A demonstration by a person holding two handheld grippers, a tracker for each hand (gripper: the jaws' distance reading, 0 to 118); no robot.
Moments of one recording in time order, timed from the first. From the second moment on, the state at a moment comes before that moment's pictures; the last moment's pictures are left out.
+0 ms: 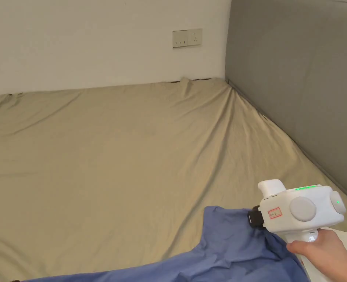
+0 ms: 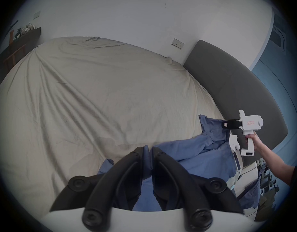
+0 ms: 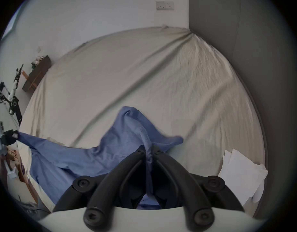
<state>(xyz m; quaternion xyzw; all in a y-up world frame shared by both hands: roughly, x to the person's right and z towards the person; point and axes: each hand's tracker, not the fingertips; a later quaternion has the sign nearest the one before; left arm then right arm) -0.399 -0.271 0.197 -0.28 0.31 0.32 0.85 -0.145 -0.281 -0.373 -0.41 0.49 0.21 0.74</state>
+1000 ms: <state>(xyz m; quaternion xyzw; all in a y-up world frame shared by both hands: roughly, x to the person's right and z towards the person) -0.308 -0.277 0.362 -0.20 0.39 0.44 0.79 0.112 -0.180 -0.246 -0.32 0.51 0.04 0.80</state>
